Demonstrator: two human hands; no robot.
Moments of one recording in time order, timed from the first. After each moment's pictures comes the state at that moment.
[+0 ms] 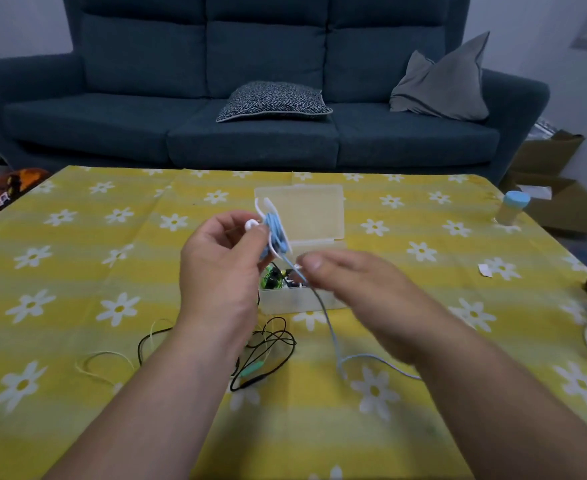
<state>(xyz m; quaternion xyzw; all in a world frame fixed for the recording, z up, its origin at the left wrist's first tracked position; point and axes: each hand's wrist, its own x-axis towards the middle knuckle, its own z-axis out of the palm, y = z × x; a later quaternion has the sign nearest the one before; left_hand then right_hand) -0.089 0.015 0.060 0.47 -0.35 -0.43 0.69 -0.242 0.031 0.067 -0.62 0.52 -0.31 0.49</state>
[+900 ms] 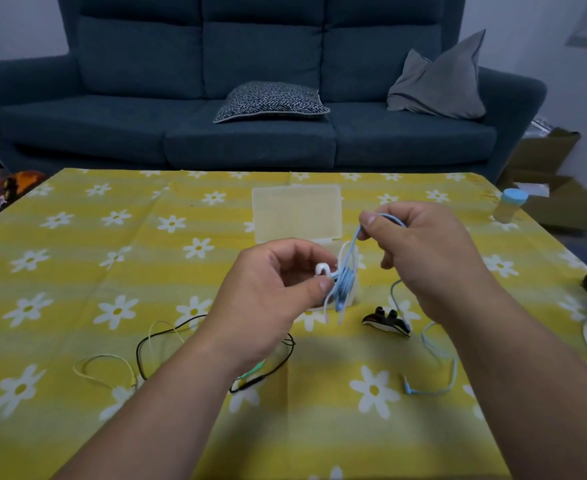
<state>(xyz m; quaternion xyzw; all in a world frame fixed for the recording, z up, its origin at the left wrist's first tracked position) -0.095 0.033 0.053 0.39 -0.58 -0.52 0.50 -0.271 0.012 0.088 -0.59 0.60 -0.46 0.29</state>
